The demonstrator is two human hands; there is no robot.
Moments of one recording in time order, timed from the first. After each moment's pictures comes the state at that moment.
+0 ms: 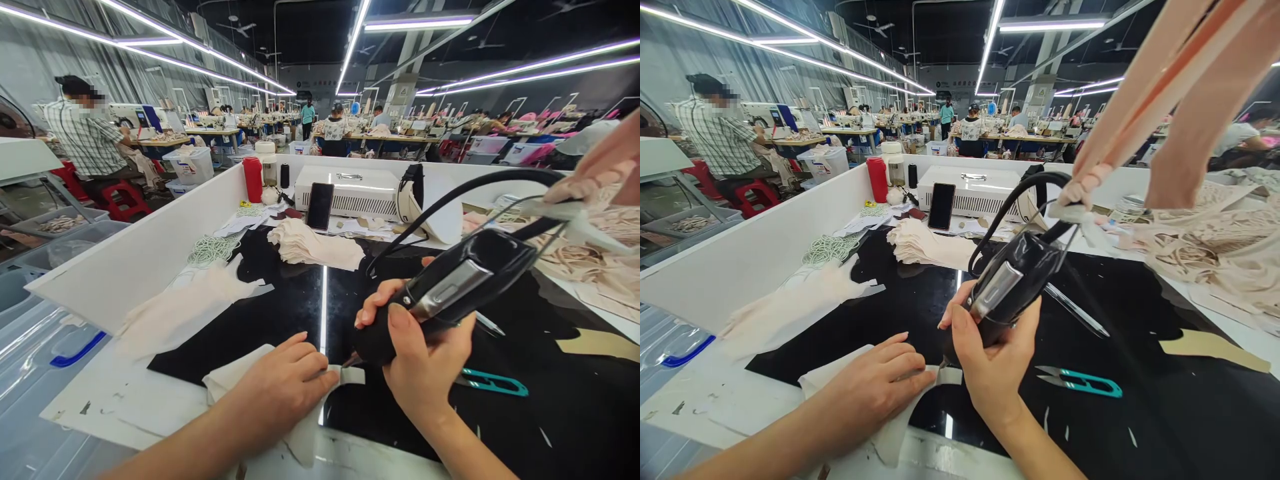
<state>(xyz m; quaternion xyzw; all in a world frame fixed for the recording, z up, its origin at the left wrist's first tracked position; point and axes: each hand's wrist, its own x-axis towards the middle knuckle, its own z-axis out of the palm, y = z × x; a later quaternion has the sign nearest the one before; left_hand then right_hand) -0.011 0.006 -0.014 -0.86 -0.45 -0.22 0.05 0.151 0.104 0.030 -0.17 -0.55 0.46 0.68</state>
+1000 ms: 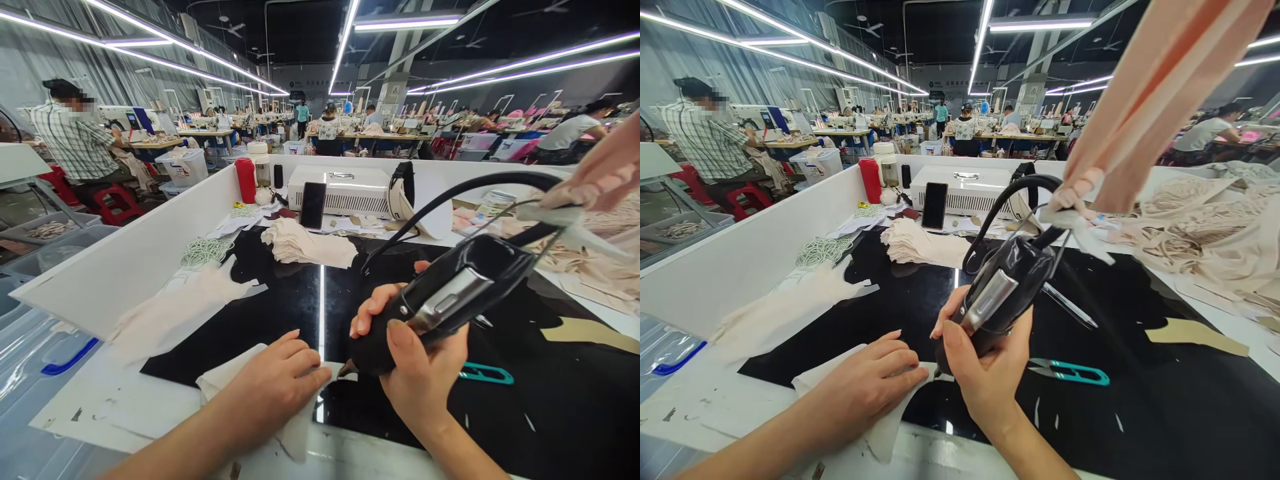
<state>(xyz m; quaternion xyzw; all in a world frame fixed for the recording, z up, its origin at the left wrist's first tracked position) -0.018 0.006 -0.016 -0.87 -0.44 -0.21 0.02 0.156 0.093 0.032 -0.14 -0.54 0.49 0.67</state>
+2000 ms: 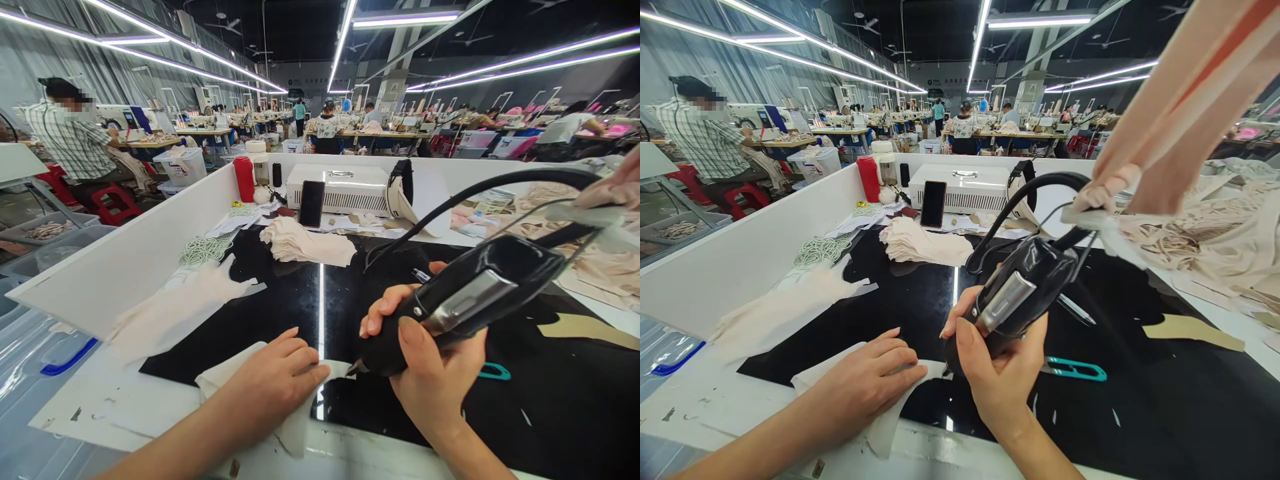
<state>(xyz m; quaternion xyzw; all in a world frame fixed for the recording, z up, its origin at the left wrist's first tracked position) -0.018 0.006 -0.014 -0.87 -0.45 -0.19 0.00 0.170 0.095 0.031 -0.15 -0.54 0.47 0.68</state>
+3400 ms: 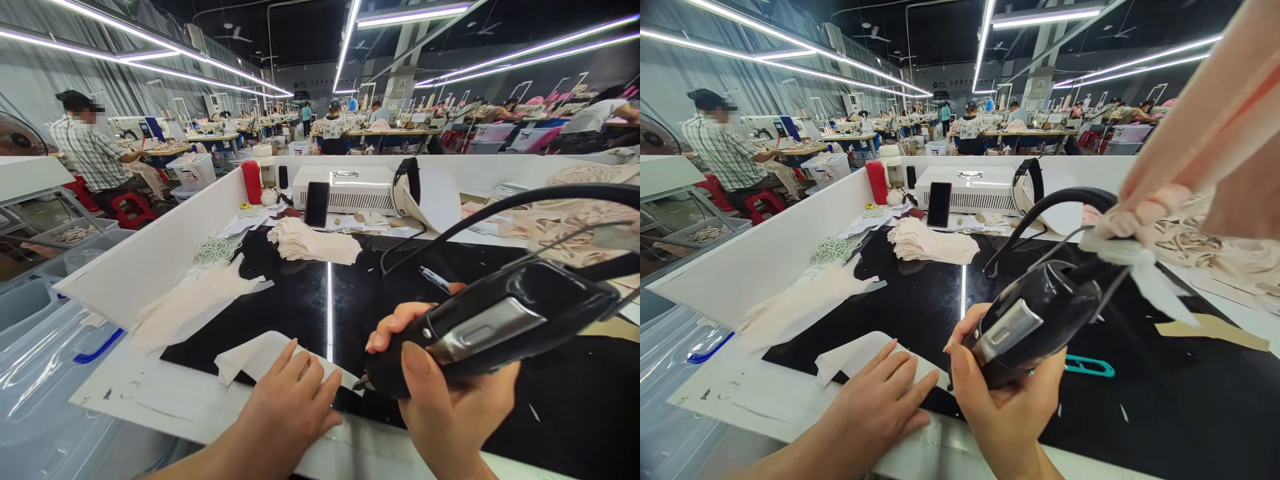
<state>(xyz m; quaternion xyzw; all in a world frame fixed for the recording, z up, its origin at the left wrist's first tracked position) 0.015 -0.021 -0.024 -0.83 -0.52 -0.13 0.15 0.173 0.063 0.031 -0.20 -0.53 0.42 0.71</state>
